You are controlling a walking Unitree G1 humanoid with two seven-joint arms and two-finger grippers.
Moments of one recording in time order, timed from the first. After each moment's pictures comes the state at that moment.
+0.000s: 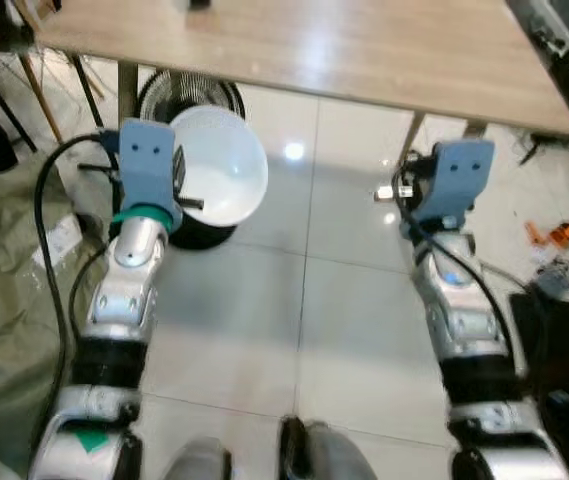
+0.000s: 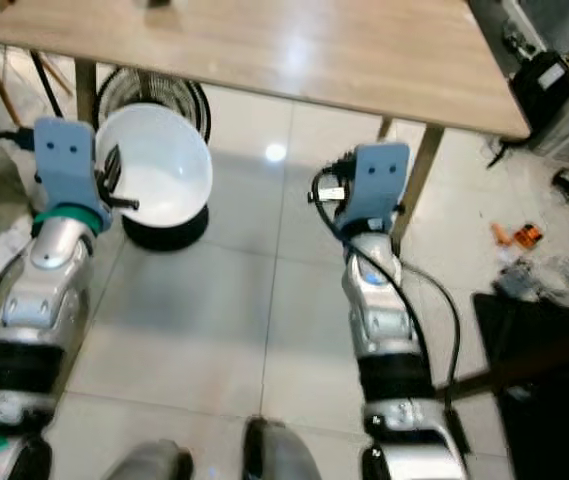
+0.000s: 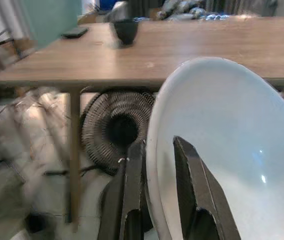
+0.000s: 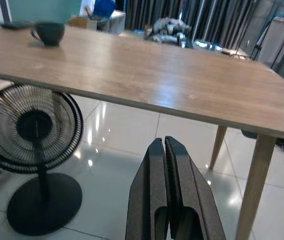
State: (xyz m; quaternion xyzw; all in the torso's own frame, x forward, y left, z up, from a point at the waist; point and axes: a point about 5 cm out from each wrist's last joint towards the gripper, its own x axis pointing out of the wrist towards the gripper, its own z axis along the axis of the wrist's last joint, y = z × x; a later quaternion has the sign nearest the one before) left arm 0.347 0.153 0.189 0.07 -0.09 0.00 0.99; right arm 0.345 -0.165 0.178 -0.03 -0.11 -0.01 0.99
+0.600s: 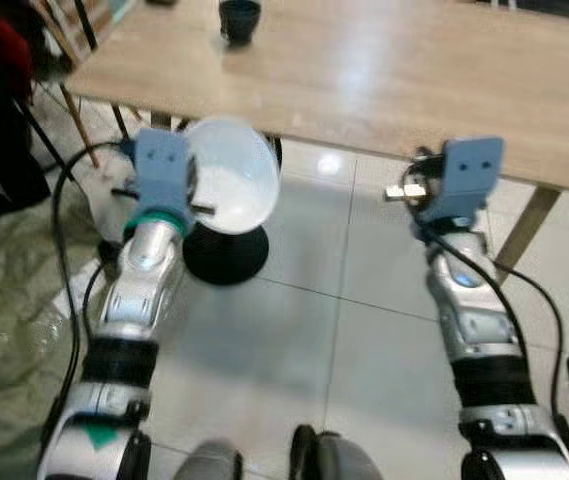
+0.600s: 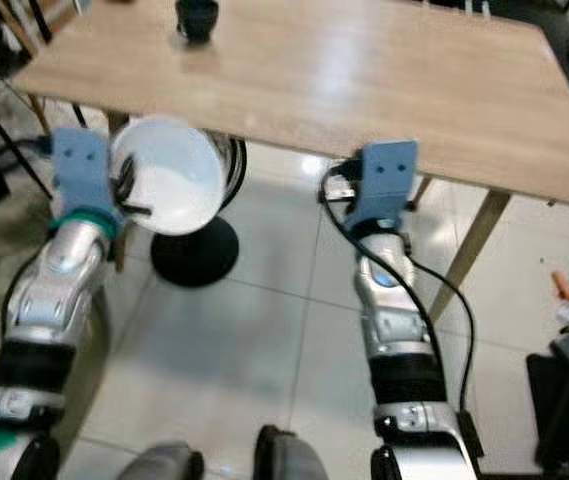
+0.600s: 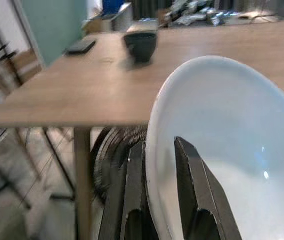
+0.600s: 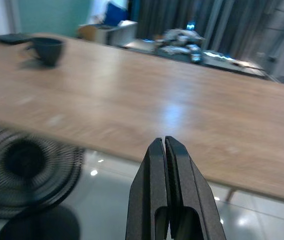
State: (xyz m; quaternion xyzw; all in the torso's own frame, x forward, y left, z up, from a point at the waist) left arm 0.357 0.130 0.197 0.07 -0.09 -0.05 0.99; right arm 0.338 -0.188 0.188 -0.05 -0.14 -0.06 0.99
